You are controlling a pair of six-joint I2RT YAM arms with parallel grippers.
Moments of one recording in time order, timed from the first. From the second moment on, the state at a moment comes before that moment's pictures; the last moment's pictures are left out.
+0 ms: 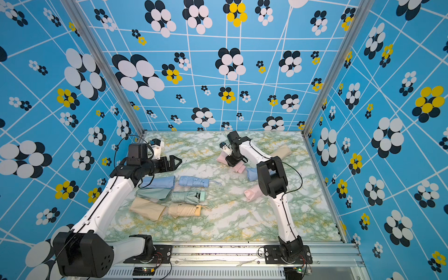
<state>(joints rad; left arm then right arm) -0.04 1.23 1.04 -0.55 0.44 -0.24 0.47 2.36 2.00 -0.89 -0.09 -0.41</state>
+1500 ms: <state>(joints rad) 0.06 1.17 0.97 -0.49 0.38 -0.33 0.77 2.64 2.52 -0.90 -0.10 -0.59</state>
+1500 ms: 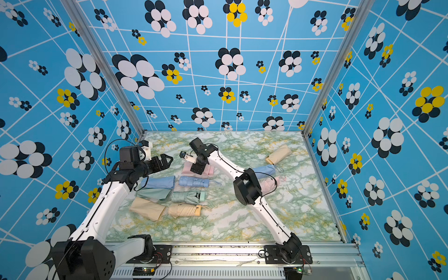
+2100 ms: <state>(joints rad) 0.01 1.30 1.01 -0.47 0.33 -0.53 0.71 1.90 1.77 -0.52 -0.14 -0.39</state>
